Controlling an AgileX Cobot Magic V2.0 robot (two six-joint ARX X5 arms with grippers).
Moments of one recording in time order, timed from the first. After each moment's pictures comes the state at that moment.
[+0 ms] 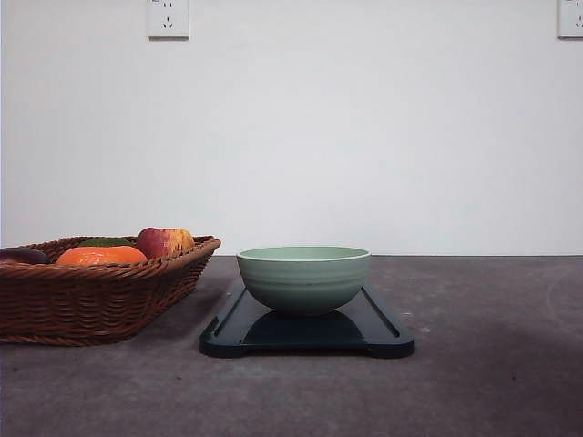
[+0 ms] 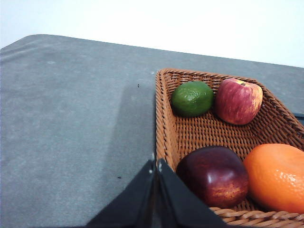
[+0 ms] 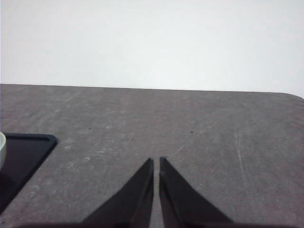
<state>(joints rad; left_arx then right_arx) 0.01 0.00 0.03 -0.18 0.02 -0.12 0.01 0.00 0.02 -0.01 -0.05 0.03</state>
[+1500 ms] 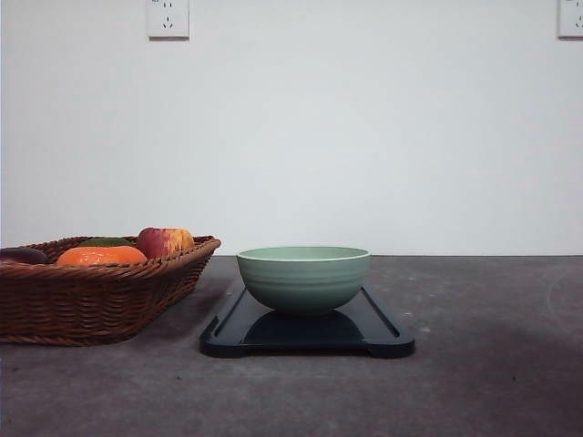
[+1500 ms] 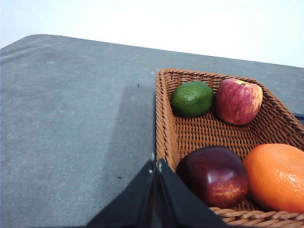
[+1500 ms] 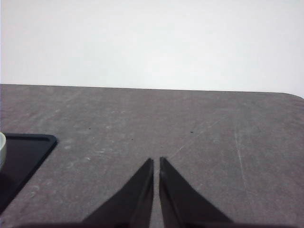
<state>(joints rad) 0.01 0.00 0.03 -0.18 0.02 -0.12 0.01 0.00 0.02 -0.01 -0.05 0.03</state>
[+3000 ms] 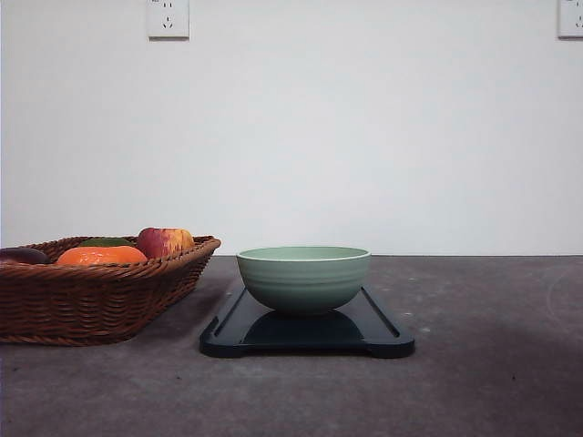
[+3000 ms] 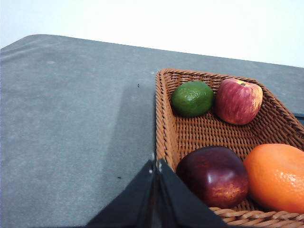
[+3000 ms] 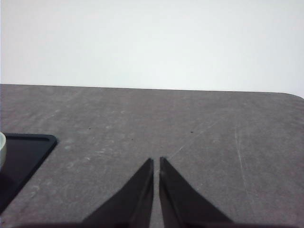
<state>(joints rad) 0.01 0.00 0.03 -0.18 0.02 -0.12 0.01 0.00 0.02 -0.01 -0.05 0.03</state>
